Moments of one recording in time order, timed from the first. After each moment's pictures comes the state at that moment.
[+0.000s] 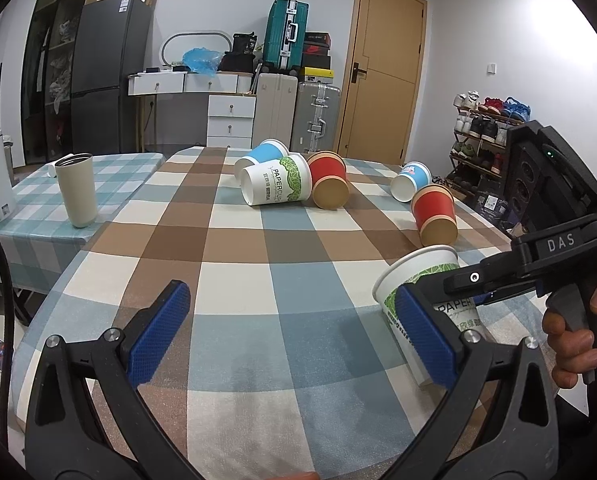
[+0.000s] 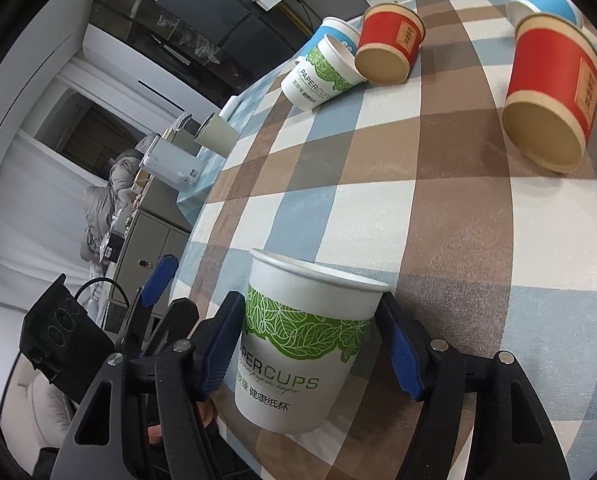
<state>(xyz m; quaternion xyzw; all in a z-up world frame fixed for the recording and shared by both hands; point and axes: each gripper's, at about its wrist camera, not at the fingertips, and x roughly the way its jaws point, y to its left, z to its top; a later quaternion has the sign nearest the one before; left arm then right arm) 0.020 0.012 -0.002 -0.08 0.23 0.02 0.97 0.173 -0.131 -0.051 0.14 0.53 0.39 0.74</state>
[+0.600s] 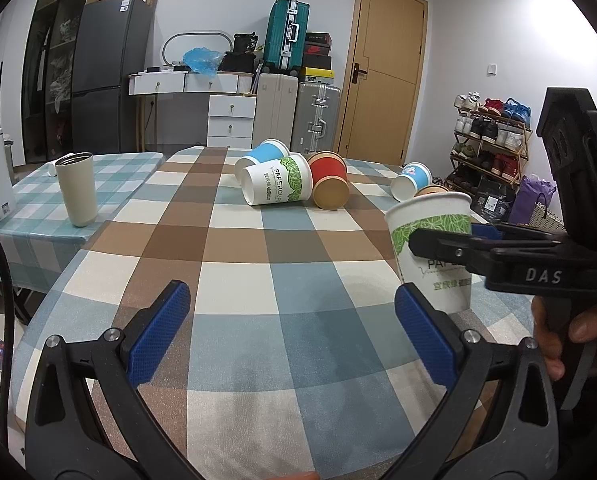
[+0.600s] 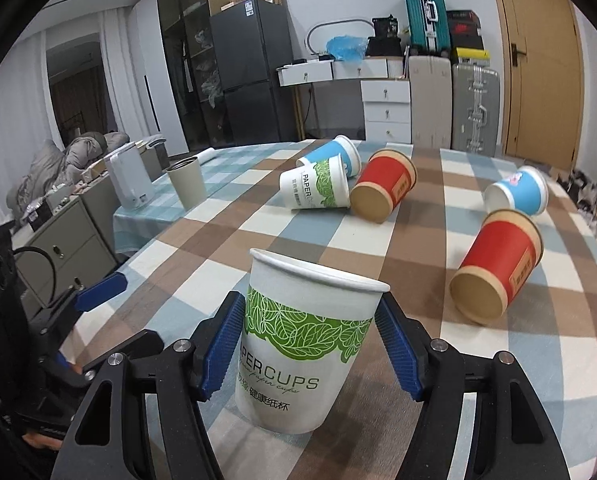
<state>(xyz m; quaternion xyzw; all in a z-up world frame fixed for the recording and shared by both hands) 0.020 0.012 -0.002 -0.08 0.23 0.02 0.97 0.137 -0.114 -0.010 -0.04 0.32 0.31 0.89</state>
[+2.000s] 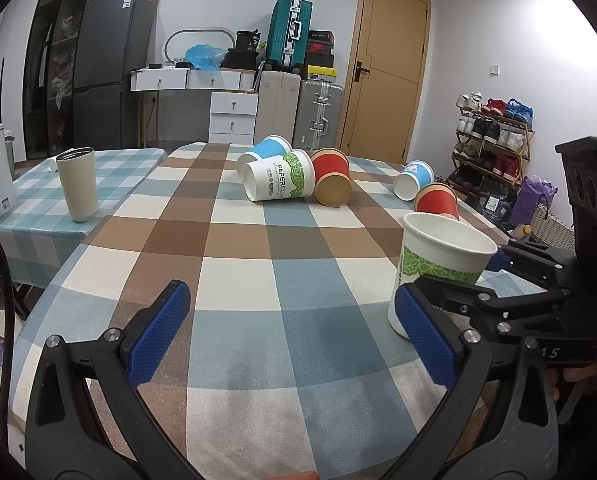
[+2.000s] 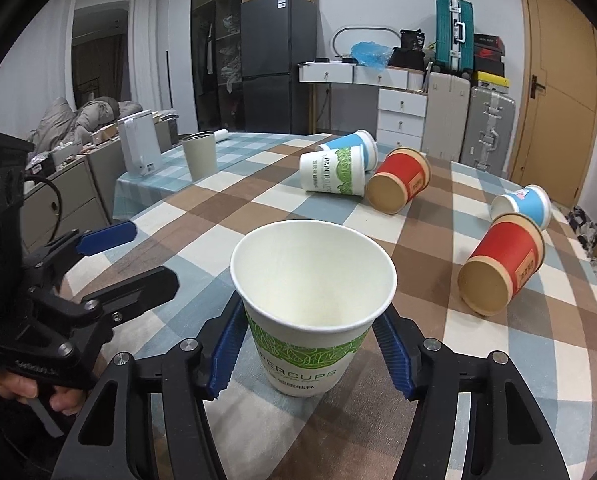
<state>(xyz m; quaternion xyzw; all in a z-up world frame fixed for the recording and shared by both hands) 0.020 0.014 -0.005 -0.08 0.23 0.02 0.97 0.104 -0.103 -0.030 -0.11 0.29 0.32 0.90</state>
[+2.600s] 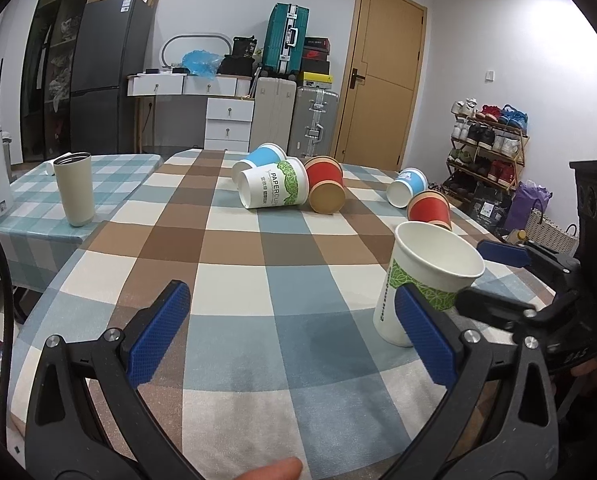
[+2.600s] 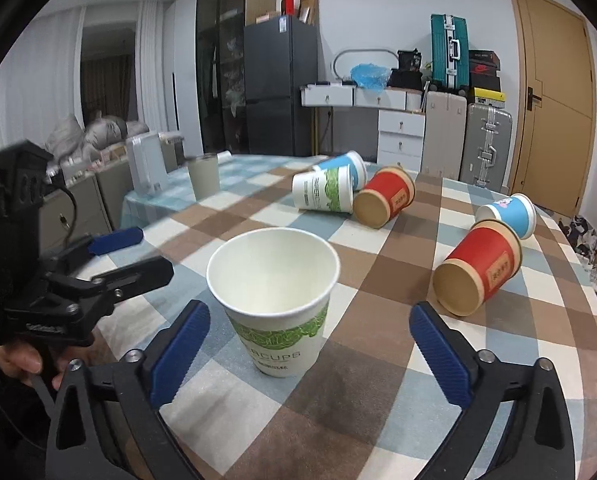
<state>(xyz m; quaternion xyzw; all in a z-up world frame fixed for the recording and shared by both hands) 0.016 0.010 -0.006 -0.08 0.22 0.01 0.97 0.095 -0.147 -0.025 -0.07 0.25 0.35 0.90</state>
